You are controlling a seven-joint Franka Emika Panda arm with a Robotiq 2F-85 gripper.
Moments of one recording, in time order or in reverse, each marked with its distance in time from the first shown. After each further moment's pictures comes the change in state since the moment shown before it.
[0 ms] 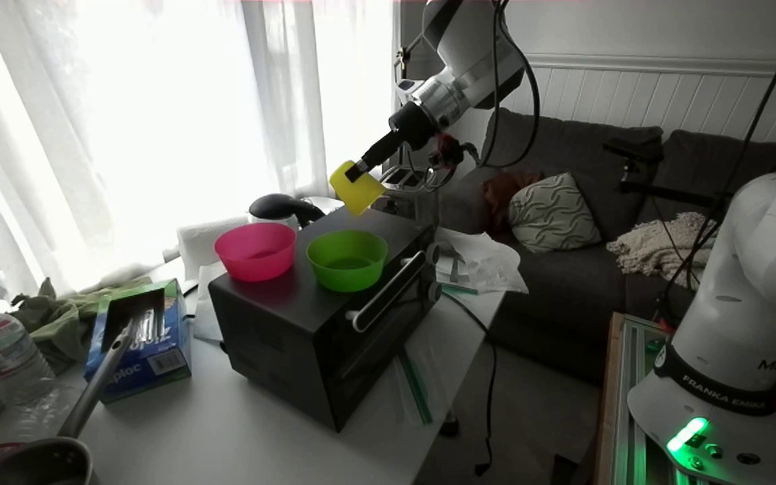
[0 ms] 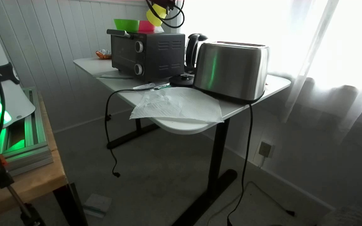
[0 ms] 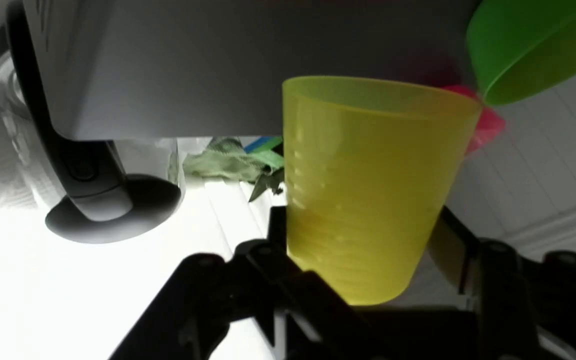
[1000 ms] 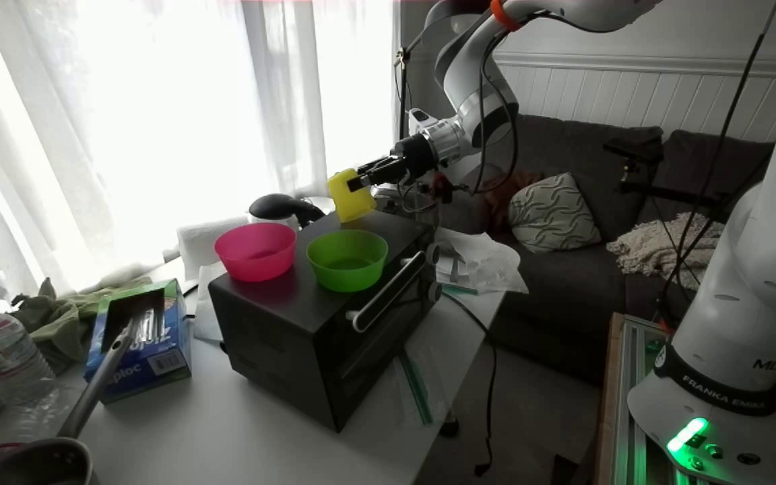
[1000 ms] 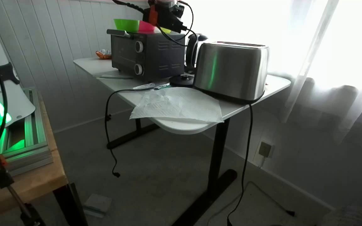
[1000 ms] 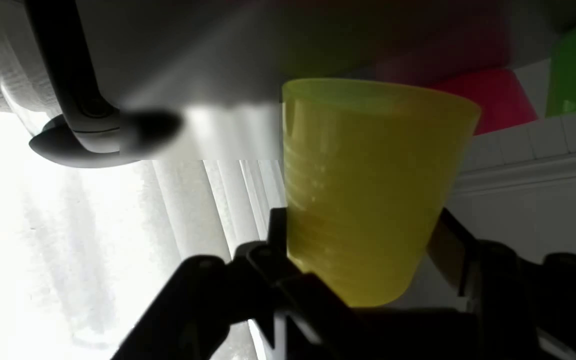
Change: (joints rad) arm -0.088 0.154 -0.032 -0.001 0.359 -0.235 -0.580
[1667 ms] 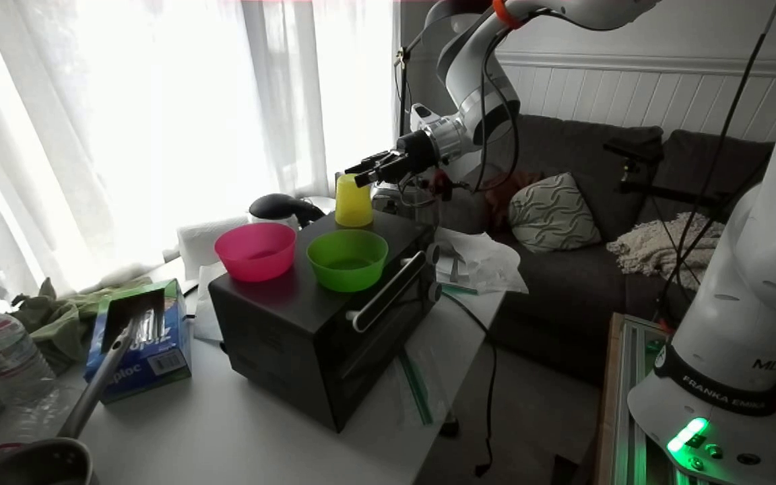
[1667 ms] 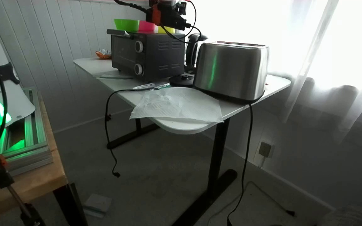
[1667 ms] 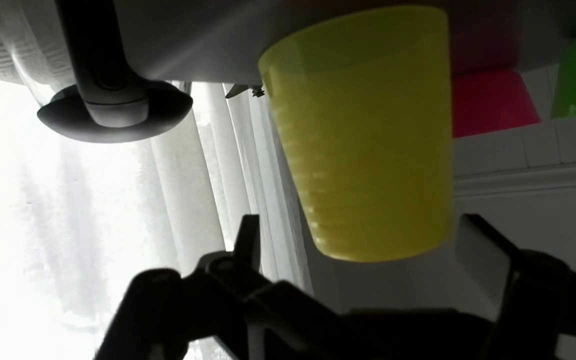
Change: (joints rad) arm -0.008 -0.001 -0.013 0.012 -0.007 -0.017 -0.058
